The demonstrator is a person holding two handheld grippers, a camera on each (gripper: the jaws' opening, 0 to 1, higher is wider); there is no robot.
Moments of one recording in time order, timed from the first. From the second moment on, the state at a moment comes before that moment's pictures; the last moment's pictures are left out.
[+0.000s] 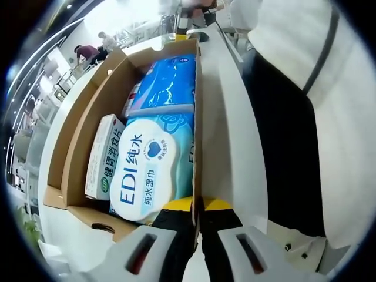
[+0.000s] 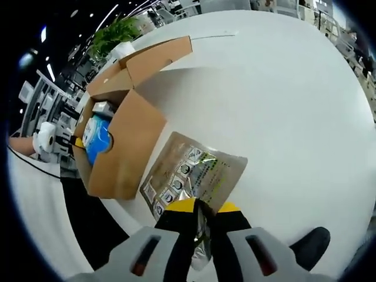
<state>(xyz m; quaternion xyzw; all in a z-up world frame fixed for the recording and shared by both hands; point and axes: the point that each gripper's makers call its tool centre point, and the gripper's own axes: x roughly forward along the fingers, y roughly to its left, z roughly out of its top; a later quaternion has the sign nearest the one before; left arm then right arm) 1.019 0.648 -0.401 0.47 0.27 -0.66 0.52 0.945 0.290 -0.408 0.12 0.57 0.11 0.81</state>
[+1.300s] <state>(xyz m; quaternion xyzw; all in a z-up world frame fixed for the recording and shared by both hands) 1.018 0.646 -0.398 0.47 0.26 -0.67 0.51 0.964 0.253 -0.384 0.09 0.50 0.00 0.86</state>
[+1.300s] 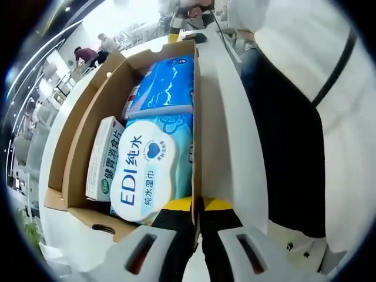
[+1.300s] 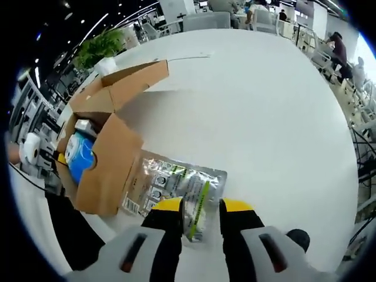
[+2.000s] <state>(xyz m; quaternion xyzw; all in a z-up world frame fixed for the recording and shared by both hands) 1.018 0.646 -0.397 0.47 0.27 -0.66 0.52 0.960 0.285 -0.378 0.03 0.41 -0.01 0.91</state>
